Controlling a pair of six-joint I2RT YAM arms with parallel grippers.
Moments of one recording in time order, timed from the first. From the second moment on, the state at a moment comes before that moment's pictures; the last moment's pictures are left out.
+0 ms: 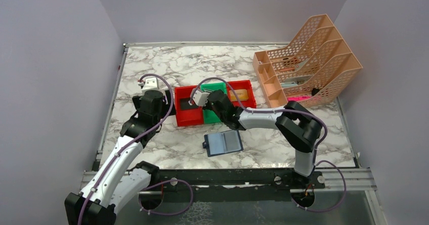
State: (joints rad) left arm -0.36 0.82 0.71 -0.49 -0.43 -0.34; right arm 0.96 1.88 1.08 0.39 0.46 -0.73
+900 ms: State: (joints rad) left arm -0.36 0.87 0.71 -0.49 -0.38 -0.33; right arm 0.91 2.01 1.14 0.28 0.31 -0.76
